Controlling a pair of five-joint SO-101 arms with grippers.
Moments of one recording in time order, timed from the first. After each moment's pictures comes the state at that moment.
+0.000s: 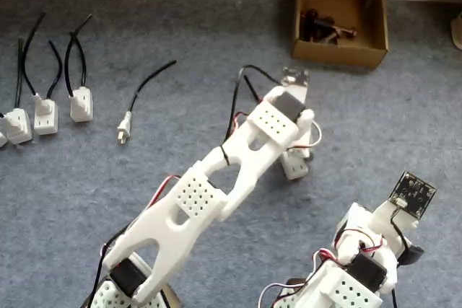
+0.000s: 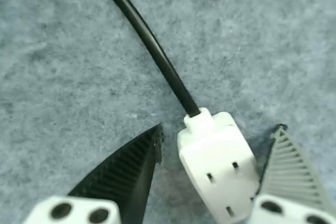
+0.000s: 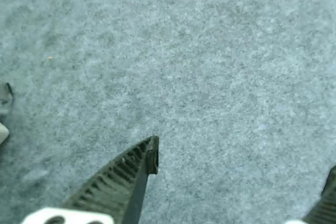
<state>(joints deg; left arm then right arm) 37.4 68.4 -71.3 95.0 38.5 32.5 -104.3 95.4 64.9 4.8</state>
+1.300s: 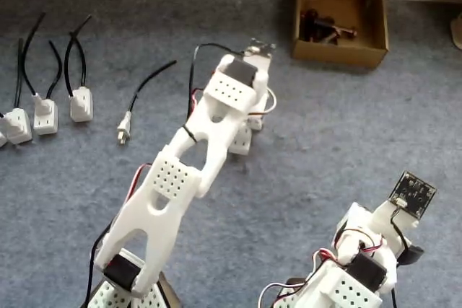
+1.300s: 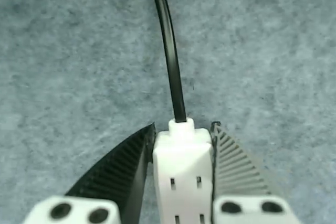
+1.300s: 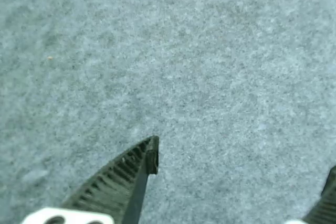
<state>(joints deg) 23.1 66.3 -74.4 99.8 18.3 32.5 -104.3 95.4 64.9 4.8</state>
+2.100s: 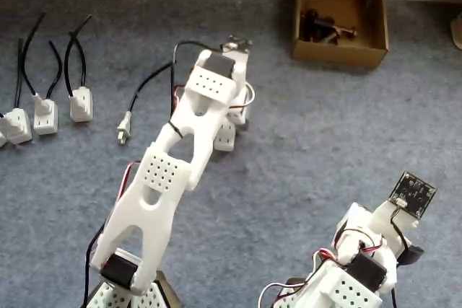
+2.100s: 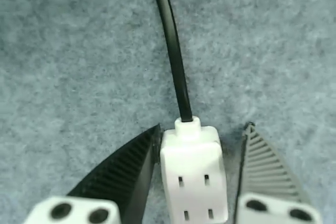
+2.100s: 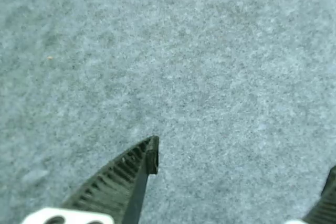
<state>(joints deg) 18.6 68.5 -74.5 99.9 15.4 32.5 -104.3 95.4 64.9 4.8</state>
